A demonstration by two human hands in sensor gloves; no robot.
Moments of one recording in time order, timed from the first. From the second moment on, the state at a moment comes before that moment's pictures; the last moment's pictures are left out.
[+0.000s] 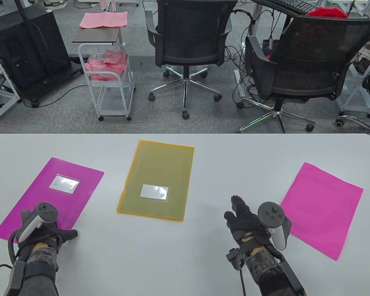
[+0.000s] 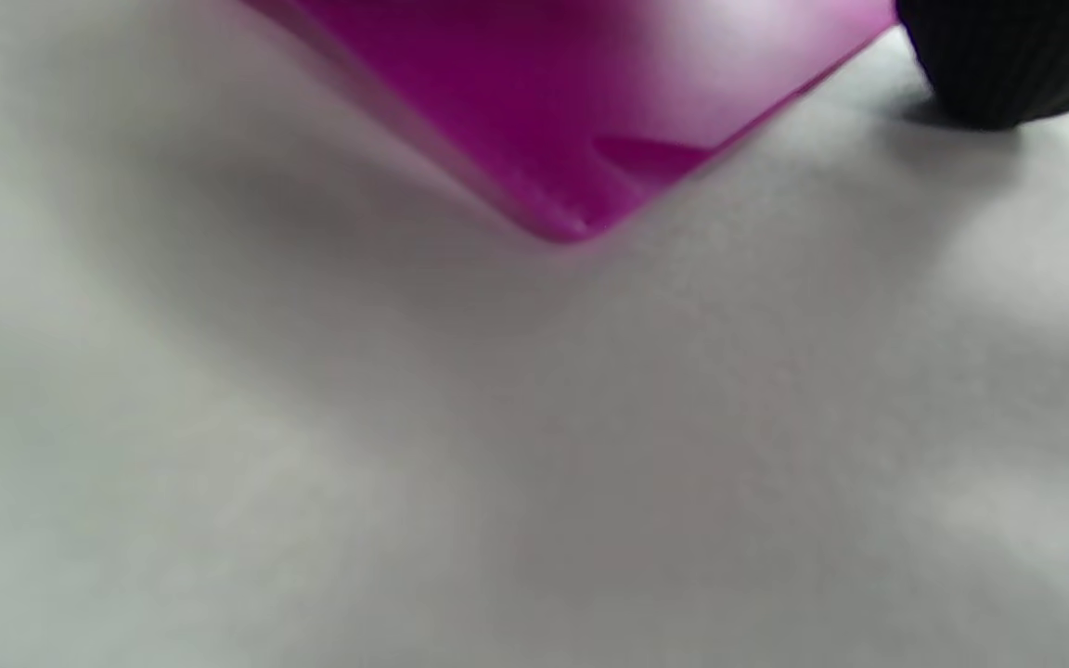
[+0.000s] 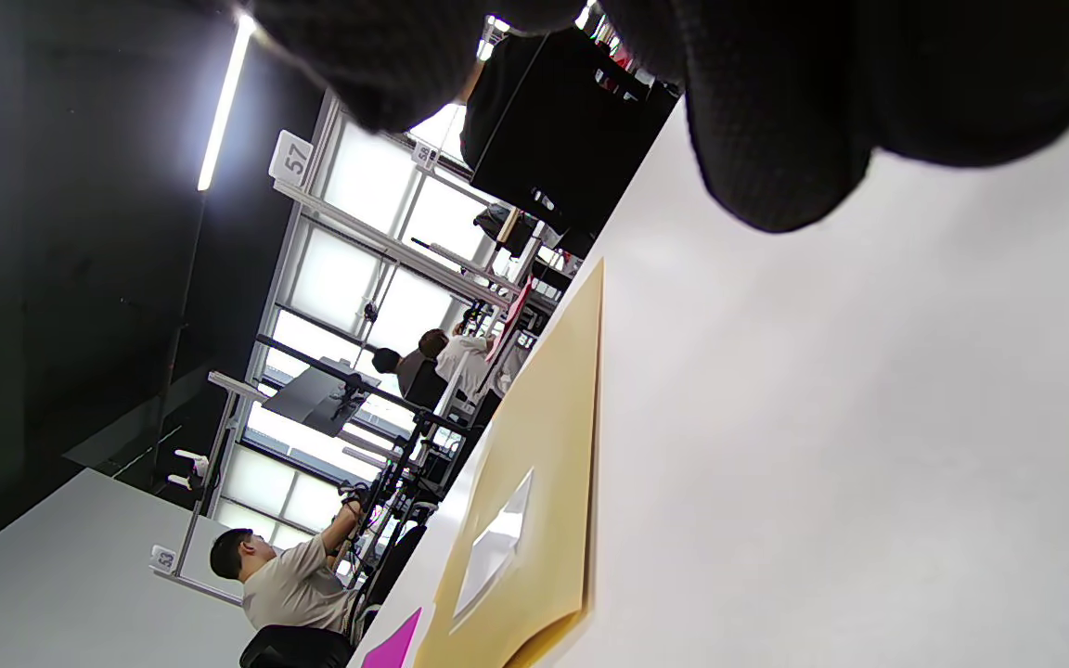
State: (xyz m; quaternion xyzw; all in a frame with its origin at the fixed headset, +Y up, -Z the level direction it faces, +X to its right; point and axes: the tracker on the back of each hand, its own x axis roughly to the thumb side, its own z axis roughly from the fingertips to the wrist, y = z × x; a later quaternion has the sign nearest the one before) left_hand -0.457 -0.779 -0.357 -0.29 0.19 0.15 0.93; right_hand 0.175 -0.738 -0.348 0.01 0.04 0.85 0.53
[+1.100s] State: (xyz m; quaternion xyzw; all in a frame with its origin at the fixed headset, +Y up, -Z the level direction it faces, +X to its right) left_hand -0.233 -0.676 -0.274 0.15 -0.27 -0.07 0.95; right_hand 0.147 -0.755 -0.342 0.03 0.17 0.68 0.72
